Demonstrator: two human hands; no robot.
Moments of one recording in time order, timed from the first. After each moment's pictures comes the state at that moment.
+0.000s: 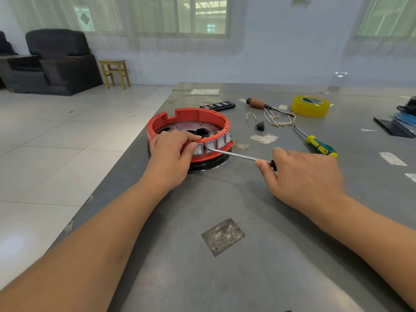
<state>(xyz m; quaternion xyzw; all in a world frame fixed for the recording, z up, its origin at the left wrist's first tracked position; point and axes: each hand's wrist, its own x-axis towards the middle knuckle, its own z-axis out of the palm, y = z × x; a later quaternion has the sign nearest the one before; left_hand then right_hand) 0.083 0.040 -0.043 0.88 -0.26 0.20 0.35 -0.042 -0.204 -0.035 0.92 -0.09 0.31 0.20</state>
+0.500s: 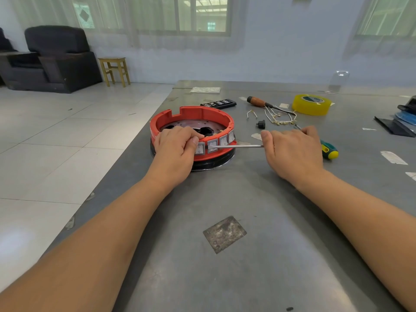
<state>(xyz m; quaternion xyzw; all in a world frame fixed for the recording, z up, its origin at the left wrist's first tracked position) 0.083 0.035 -0.045 0.86 -0.27 0.19 0.39 0.019 -0.231 -0.040 0.92 -0.11 0.34 0.15</state>
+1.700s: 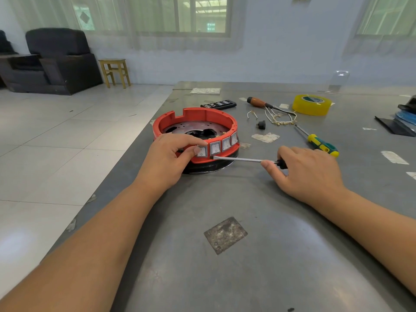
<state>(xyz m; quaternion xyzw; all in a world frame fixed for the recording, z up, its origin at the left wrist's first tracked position) 0.079 0.054 -0.042 0.83 -0.33 0.20 0.40 -0.026 -0.244 -0.057 0.93 -0.02 0.33 0.13</state>
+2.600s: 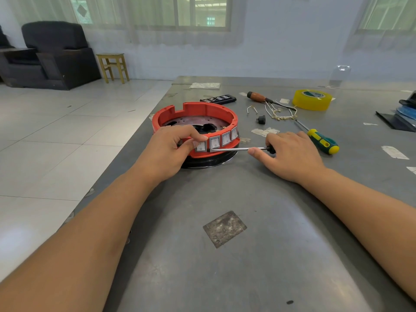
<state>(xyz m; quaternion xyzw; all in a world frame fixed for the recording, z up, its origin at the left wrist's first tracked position) 0.078 0.054 -0.030 0.85 -0.34 0.13 0.39 0.023 -0.253 -0.060 0.96 -0.01 0.29 0.08</state>
